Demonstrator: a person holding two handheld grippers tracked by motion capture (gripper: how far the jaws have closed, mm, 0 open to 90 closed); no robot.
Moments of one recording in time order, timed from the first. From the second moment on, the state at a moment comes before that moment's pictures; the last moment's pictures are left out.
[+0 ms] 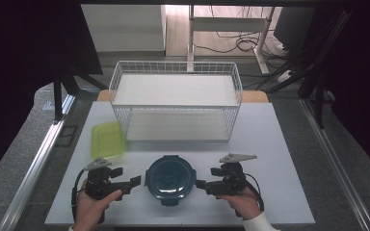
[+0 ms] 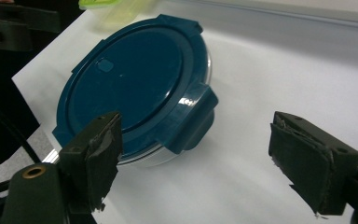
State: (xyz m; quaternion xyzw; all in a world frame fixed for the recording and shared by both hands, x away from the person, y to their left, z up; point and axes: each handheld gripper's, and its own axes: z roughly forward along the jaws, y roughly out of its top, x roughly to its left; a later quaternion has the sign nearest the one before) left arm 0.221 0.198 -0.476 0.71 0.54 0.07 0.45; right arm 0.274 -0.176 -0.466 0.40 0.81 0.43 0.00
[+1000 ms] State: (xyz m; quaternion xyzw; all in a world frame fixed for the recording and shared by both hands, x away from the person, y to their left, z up) left arm 0.258 0.168 -0.493 0.69 0.55 -0.08 0.47; right arm 0.290 -0.149 -0.477 0.44 0.79 0.43 -0.06
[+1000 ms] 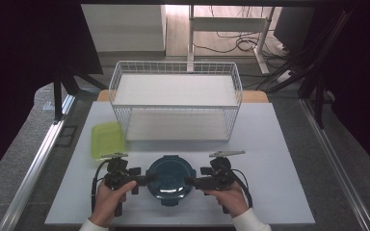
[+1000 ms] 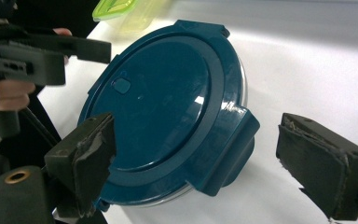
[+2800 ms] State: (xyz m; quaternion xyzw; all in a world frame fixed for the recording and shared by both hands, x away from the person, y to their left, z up) left arm 0.248 0.168 -0.520 0.64 0.58 -0.16 0.48; right arm 0.294 -0.147 -0.505 0.50 0.73 0.43 -0.17
